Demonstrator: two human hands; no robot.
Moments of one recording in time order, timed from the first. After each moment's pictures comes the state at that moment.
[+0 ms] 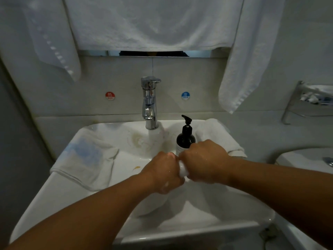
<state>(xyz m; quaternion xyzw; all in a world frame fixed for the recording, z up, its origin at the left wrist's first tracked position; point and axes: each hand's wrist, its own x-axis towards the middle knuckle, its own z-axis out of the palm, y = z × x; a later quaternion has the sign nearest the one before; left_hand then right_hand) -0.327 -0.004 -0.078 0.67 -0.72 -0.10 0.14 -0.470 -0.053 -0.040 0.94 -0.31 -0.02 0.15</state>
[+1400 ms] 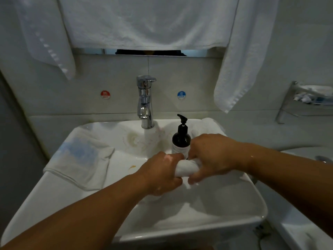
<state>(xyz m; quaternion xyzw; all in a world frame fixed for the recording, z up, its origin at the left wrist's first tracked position) -0.327 0.003 -0.076 0.61 -0.76 -0.13 0.19 -0.500 -0.066 -0.009 0.94 -0.31 -0.09 0.03</state>
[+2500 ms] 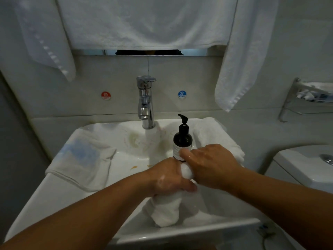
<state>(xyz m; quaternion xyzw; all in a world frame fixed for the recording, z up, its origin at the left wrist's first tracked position) -0.340 0.009 -0.064 0.60 -0.65 -0.41 0.24 -0.505 -0.067 -0.078 0.93 -0.20 0.20 0.22</state>
